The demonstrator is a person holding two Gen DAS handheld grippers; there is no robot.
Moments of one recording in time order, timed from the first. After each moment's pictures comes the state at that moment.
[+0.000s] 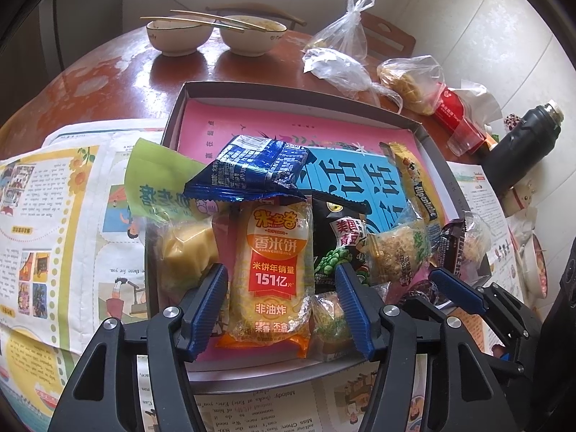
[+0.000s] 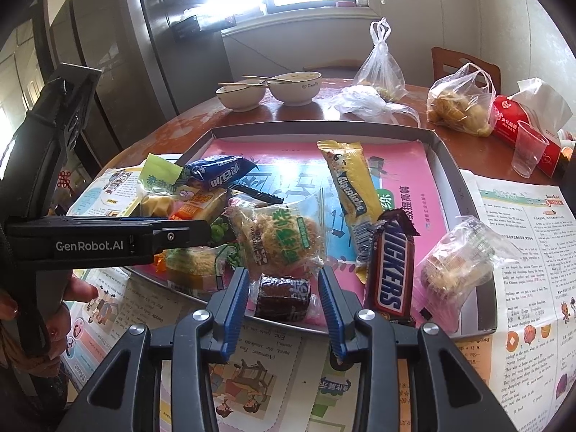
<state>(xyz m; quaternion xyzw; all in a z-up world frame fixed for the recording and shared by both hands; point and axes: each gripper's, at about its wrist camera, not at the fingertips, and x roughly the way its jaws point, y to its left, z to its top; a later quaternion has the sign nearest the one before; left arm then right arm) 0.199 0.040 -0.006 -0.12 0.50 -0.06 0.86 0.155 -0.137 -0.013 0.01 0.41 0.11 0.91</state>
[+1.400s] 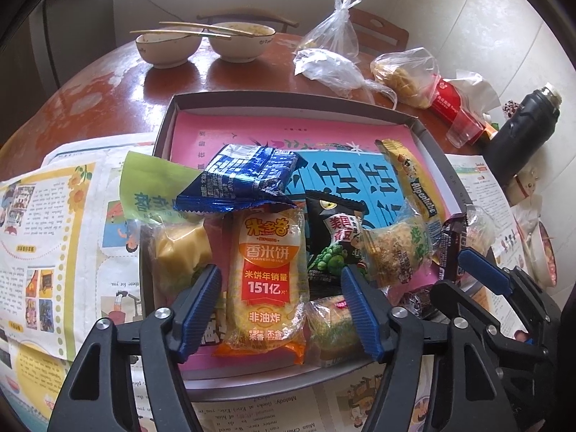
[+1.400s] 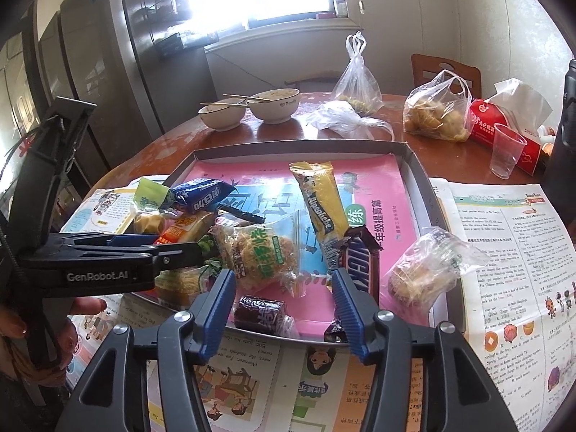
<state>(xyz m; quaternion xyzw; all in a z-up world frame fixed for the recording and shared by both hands) 0.201 0.031 -0.003 -0.08 0.49 -0.07 0.86 0.151 -0.150 0.001 0.02 0.39 0.08 0.92</state>
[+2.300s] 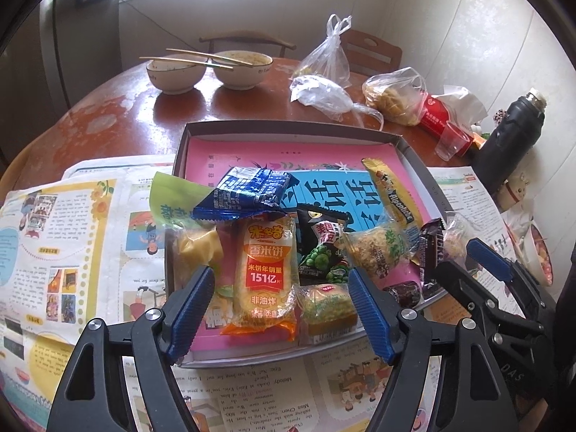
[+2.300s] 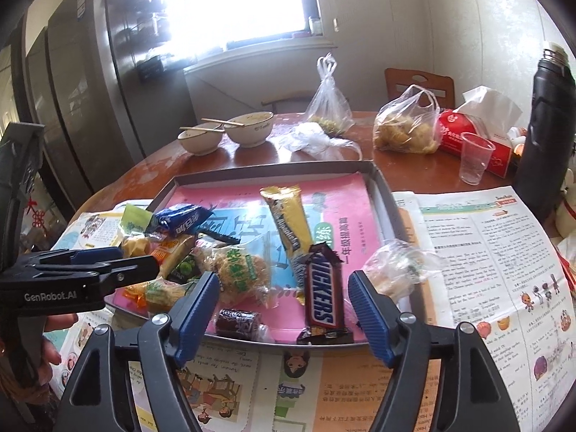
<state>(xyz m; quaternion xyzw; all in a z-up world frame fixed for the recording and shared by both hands) 0.173 0.034 0.025 -0.08 0.46 -0.06 0.88 0.140 -0.163 0.015 0.04 0.35 0.03 0.94</state>
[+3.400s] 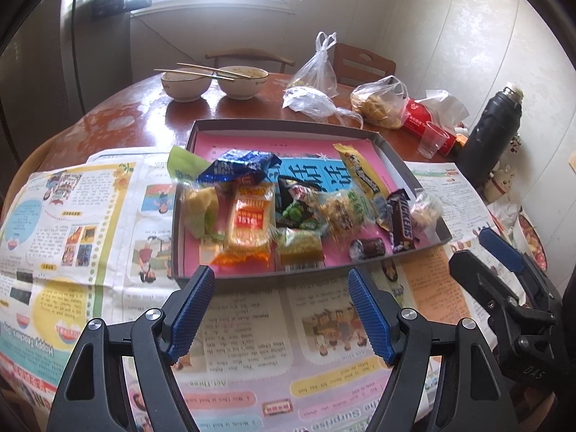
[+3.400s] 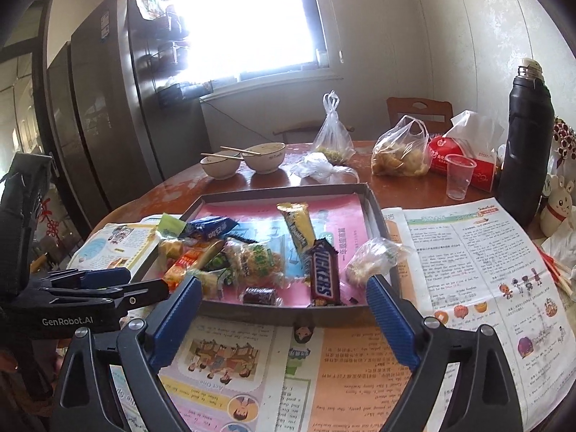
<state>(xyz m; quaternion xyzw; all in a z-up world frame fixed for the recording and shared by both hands) 0.102 0.020 0.037 -0.08 0.42 -0.05 0.90 0.073 -0.163 0.037 0.04 0.29 0.05 0.96</state>
